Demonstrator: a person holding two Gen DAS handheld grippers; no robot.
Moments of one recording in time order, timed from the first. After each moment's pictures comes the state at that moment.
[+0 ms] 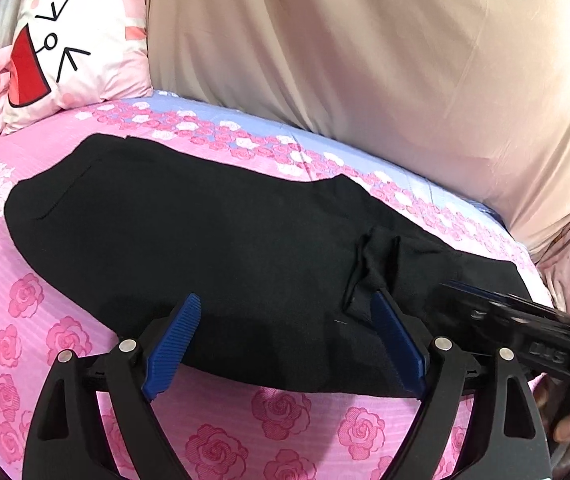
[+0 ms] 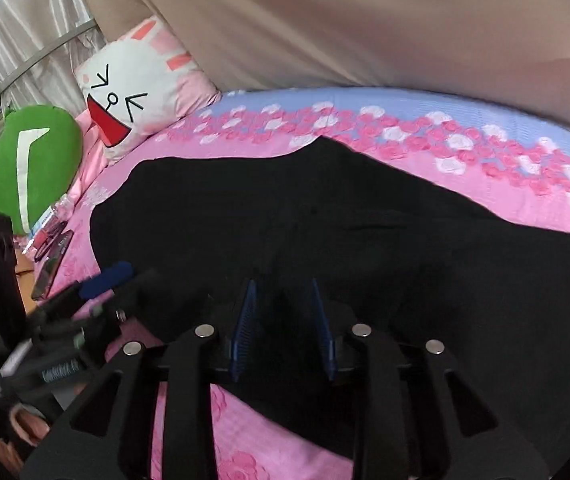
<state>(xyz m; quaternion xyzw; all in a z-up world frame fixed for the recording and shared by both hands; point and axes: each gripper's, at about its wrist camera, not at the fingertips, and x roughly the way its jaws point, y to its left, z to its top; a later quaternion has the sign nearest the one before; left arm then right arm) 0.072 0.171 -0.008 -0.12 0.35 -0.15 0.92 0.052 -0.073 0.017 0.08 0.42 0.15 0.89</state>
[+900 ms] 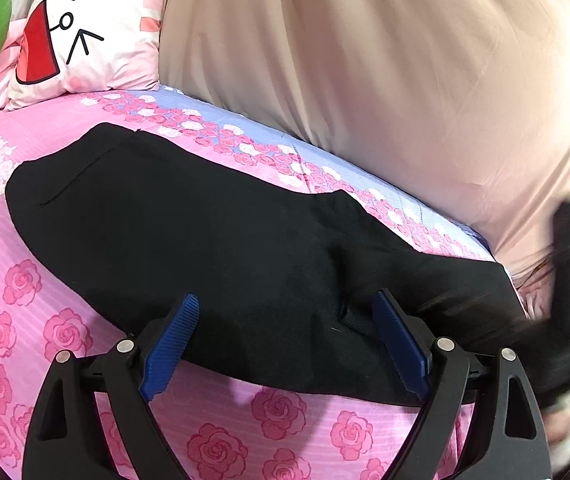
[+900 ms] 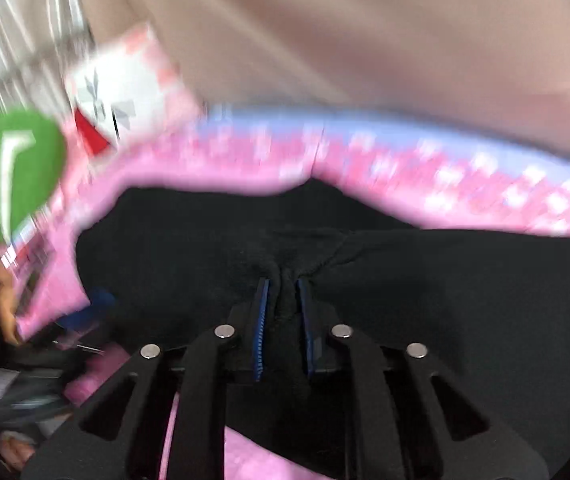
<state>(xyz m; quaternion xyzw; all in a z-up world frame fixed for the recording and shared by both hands) 0.072 0.192 -0.007 -0.18 0.34 -0.16 0.91 0.106 -0.029 -0.029 0.00 0.47 0.13 0.88</state>
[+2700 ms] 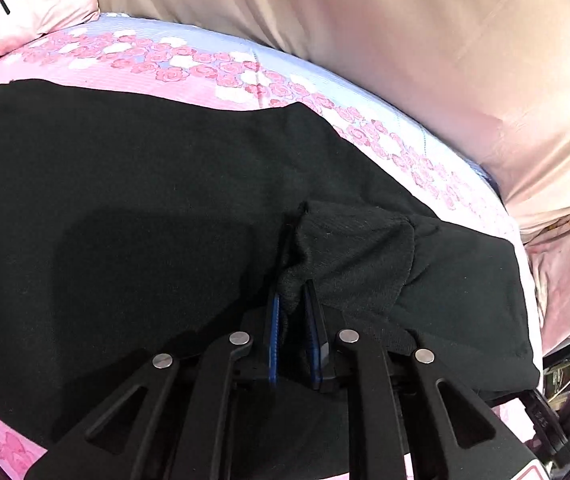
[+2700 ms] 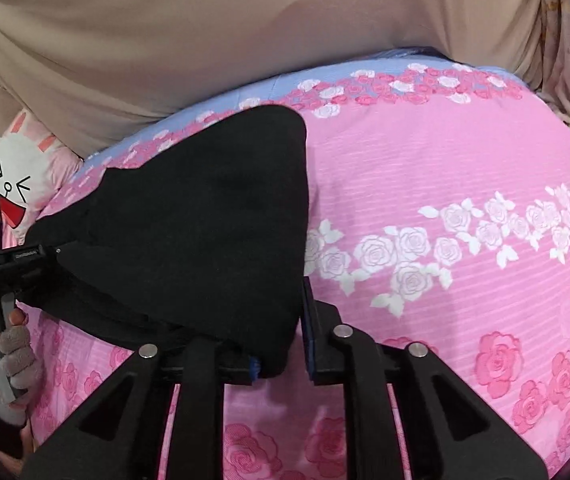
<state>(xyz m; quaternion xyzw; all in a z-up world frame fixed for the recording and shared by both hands) 0.131 0.079 -0.026 -0.15 0.48 -0.19 0.84 0.031 -0.273 -0.031 0.16 0.43 0.01 0.89</state>
